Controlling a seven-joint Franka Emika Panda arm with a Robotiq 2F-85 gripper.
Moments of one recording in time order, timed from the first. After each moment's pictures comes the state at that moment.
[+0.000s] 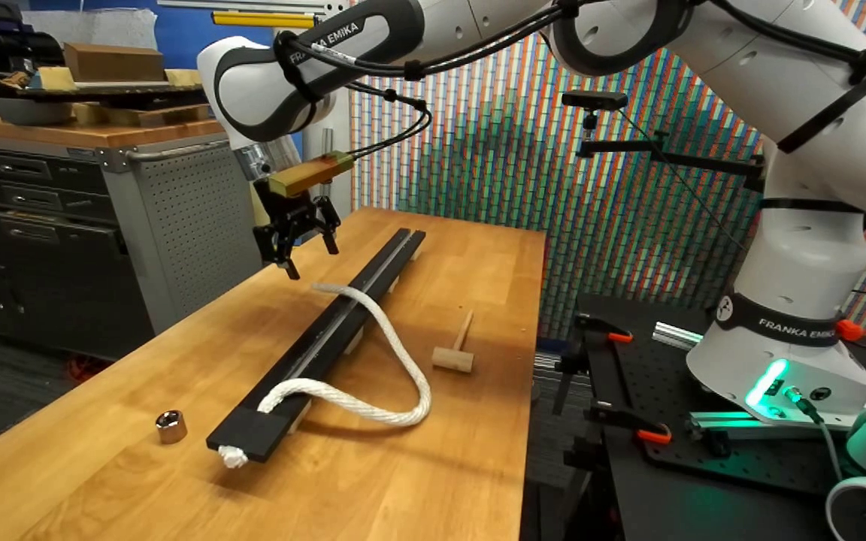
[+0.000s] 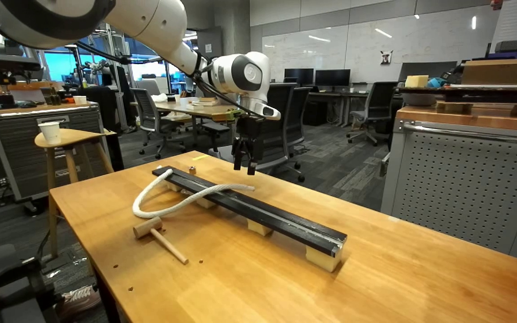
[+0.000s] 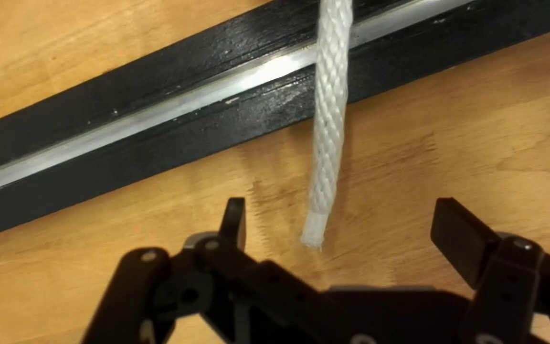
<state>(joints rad) 0.06 0.97 -0.03 -1.04 -0.06 1.71 0.40</state>
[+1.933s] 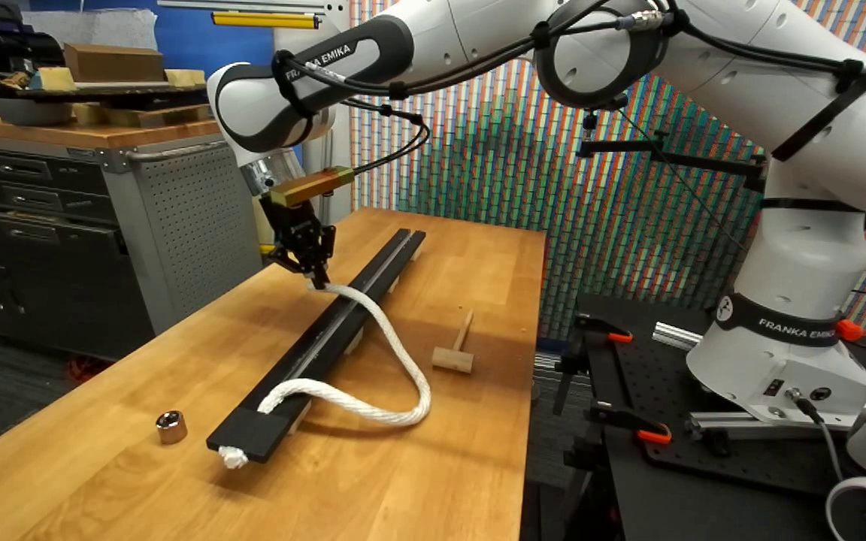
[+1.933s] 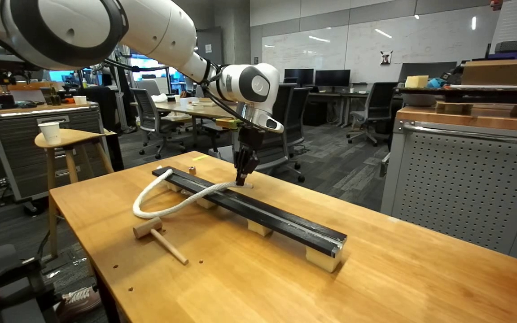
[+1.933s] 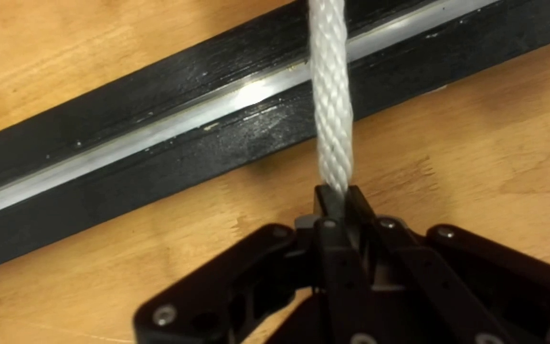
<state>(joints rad) 0.03 1.07 -0.02 -0.92 0.03 1.62 0.38</state>
